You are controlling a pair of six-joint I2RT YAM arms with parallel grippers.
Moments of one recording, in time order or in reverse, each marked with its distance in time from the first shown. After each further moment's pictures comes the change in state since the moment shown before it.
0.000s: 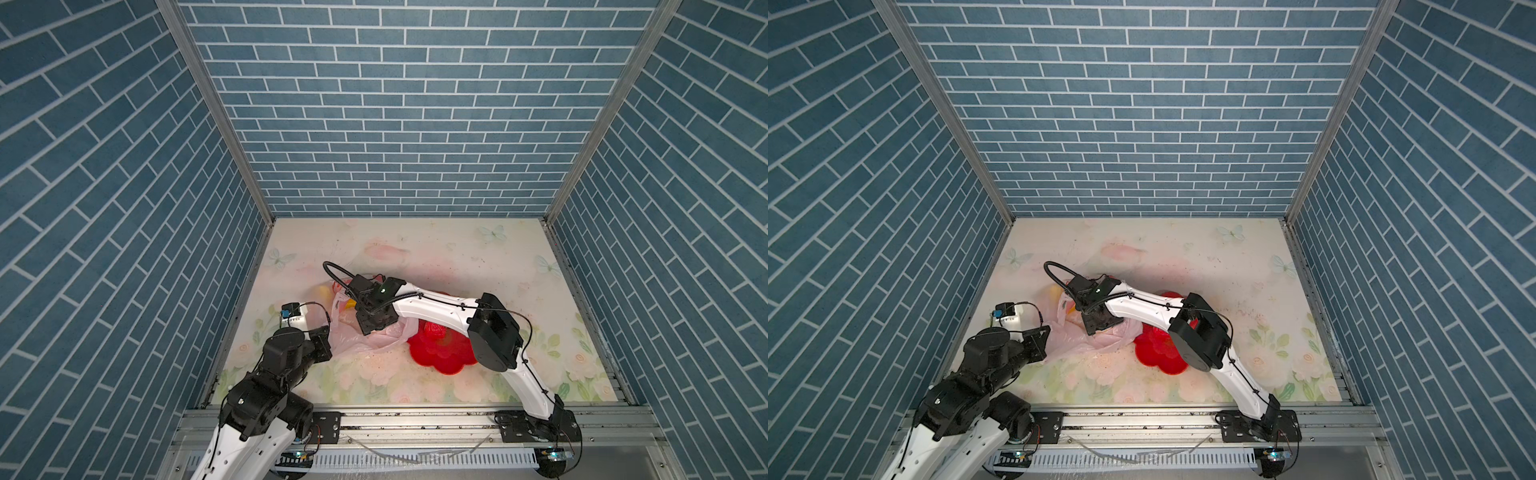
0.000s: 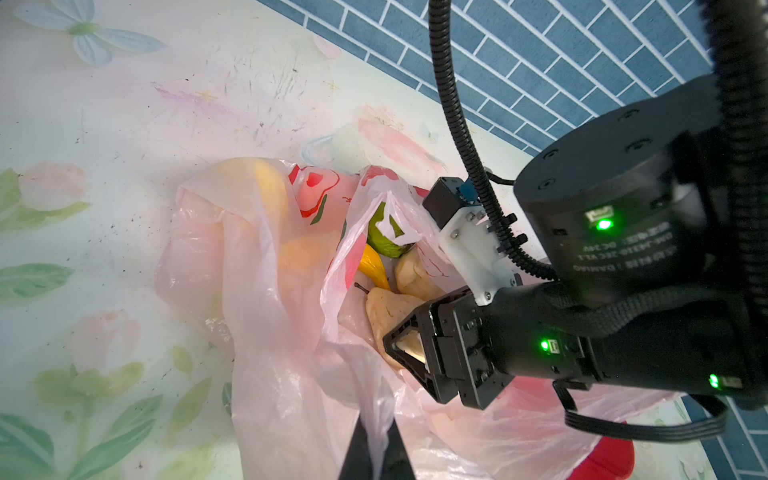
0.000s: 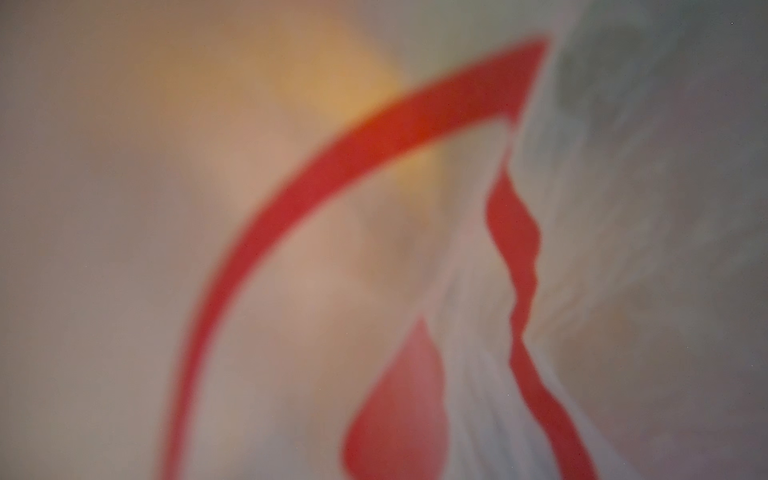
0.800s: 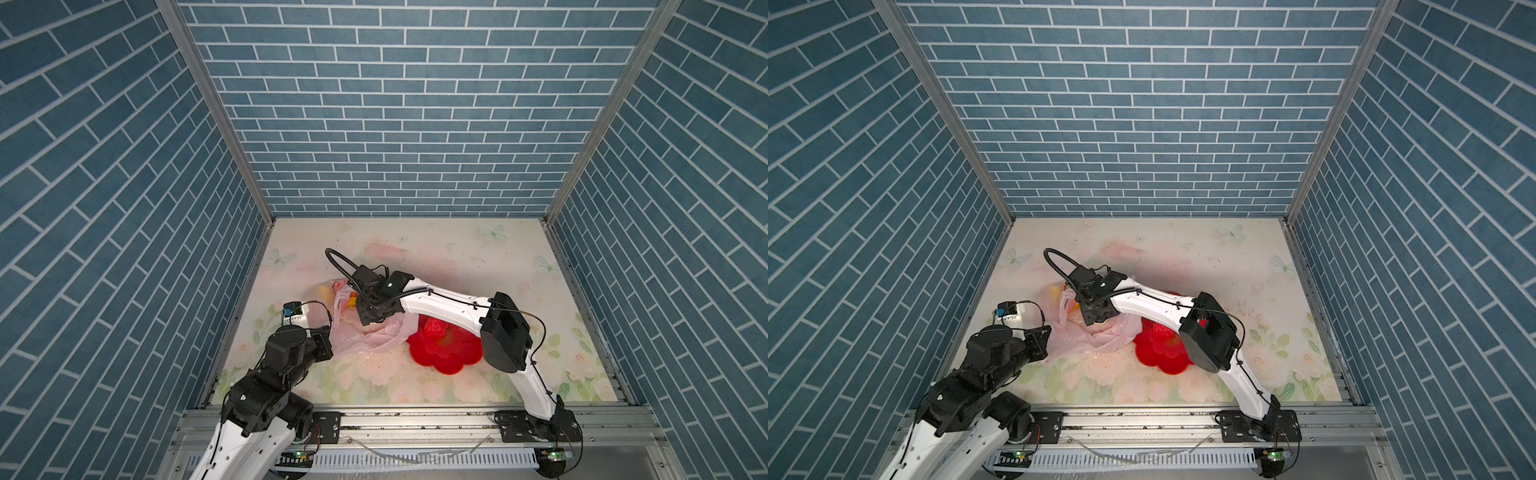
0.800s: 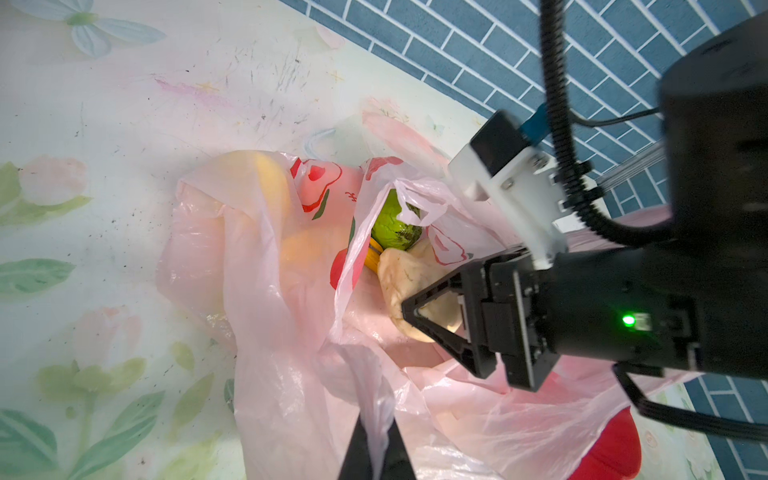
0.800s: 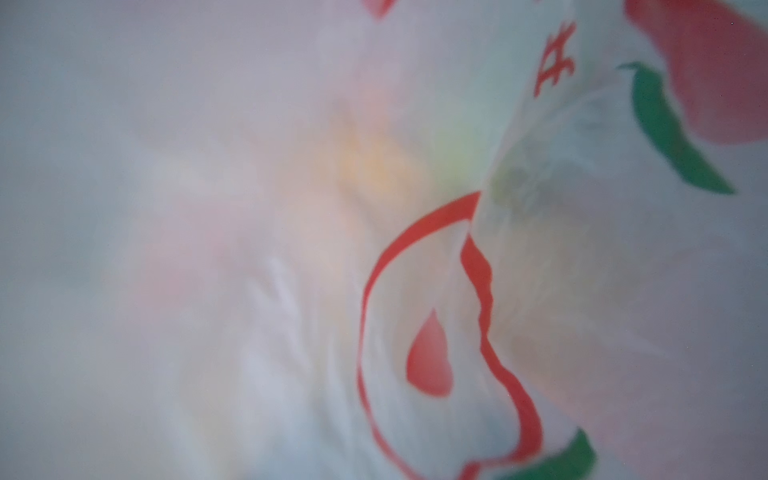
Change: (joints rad) left arm 0.000 0.045 0.012 0.000 -0.001 0.001; right arm -0.009 -0.097 -0.003 0.042 0.005 -0.018
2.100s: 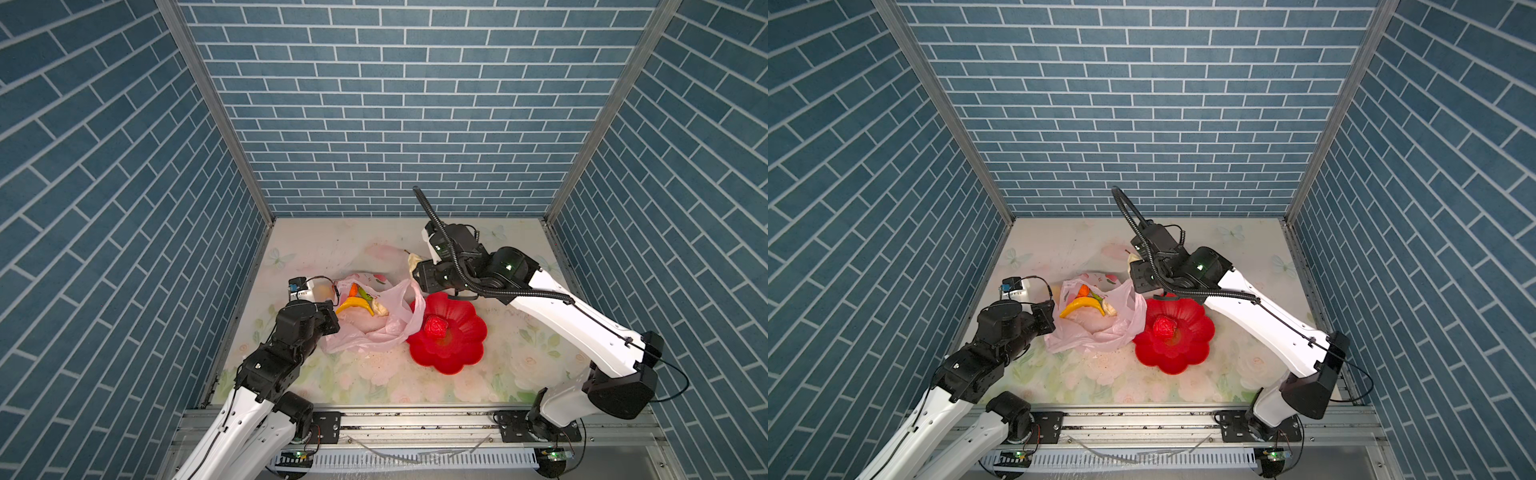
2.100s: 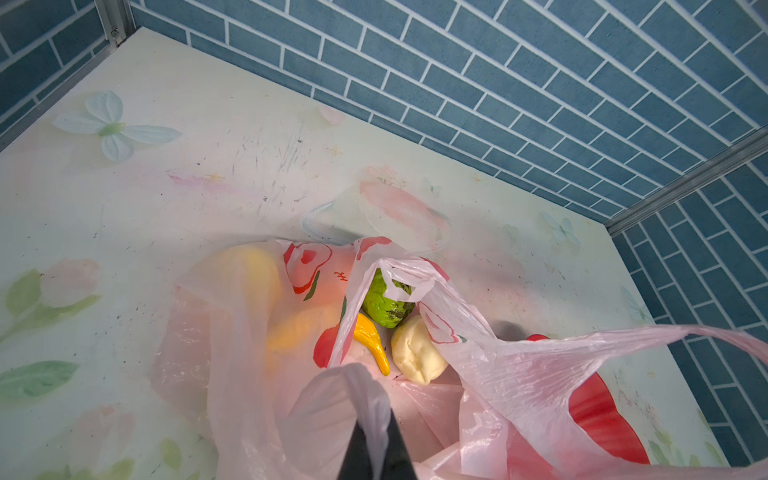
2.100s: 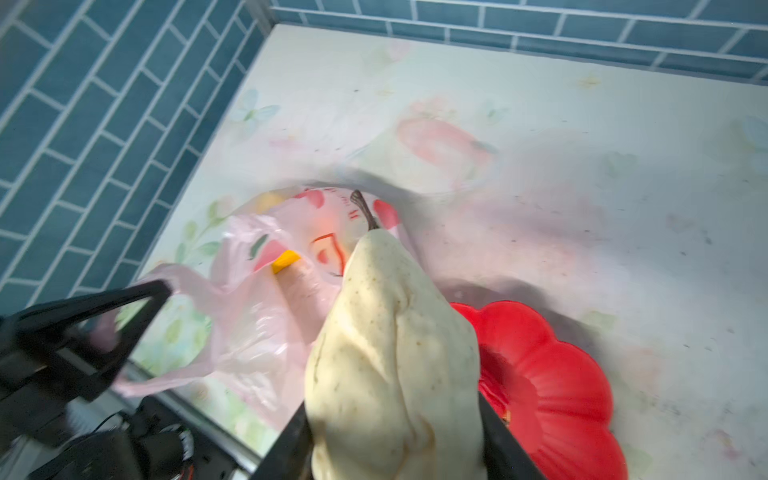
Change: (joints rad) left arm 0.000 0.230 0.089 0.221 -0.095 0.047; right arm -0.170 -0.681 -0.255 -0.121 0.140 -0.069
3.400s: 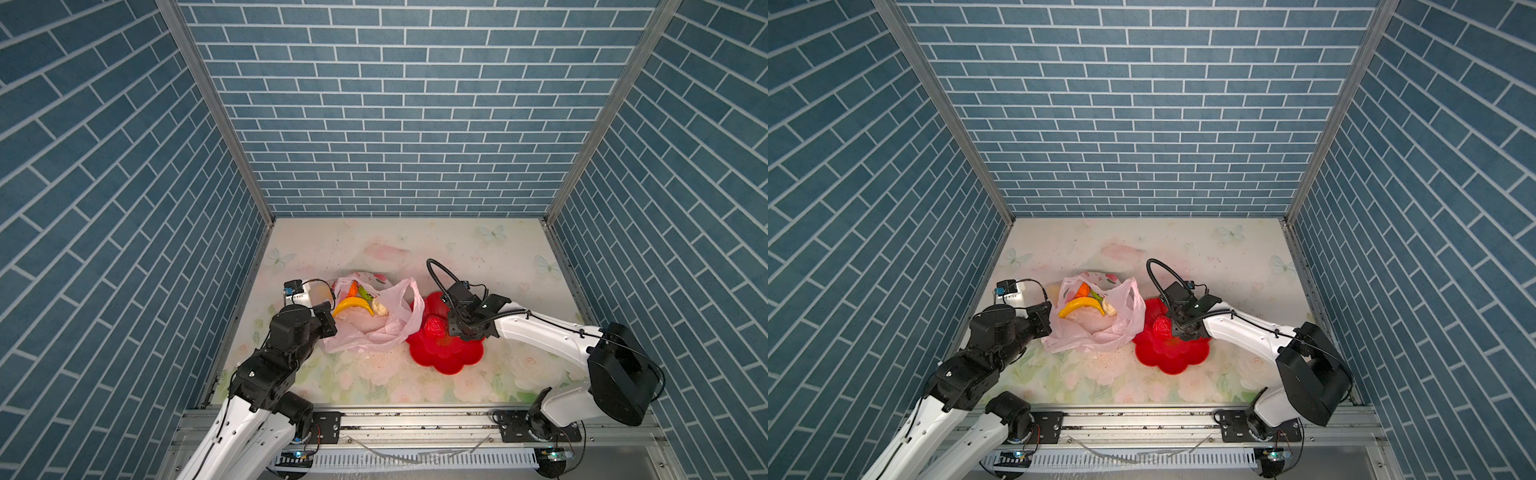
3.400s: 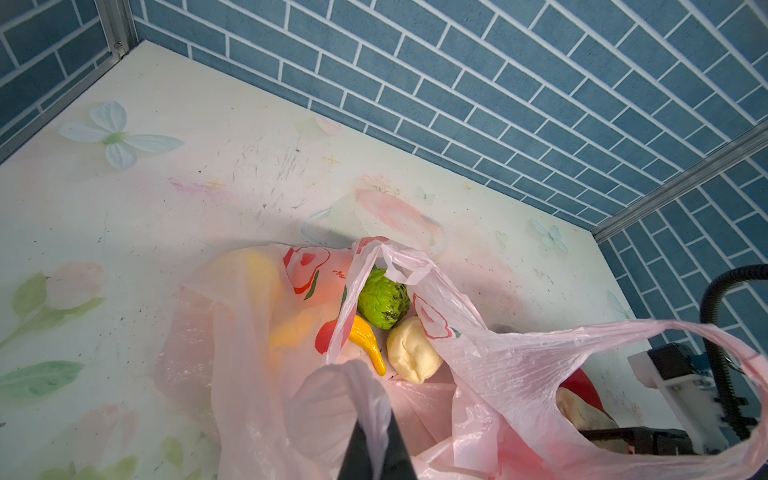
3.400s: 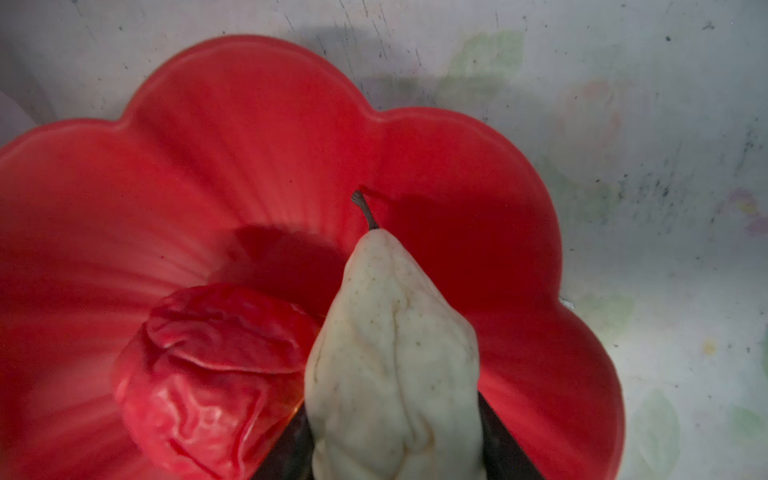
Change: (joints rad) left arm 0.000 -0.057 0.000 -0.029 0.001 0.000; right arm -0.113 -0.014 -0.745 0.296 0.036 0.222
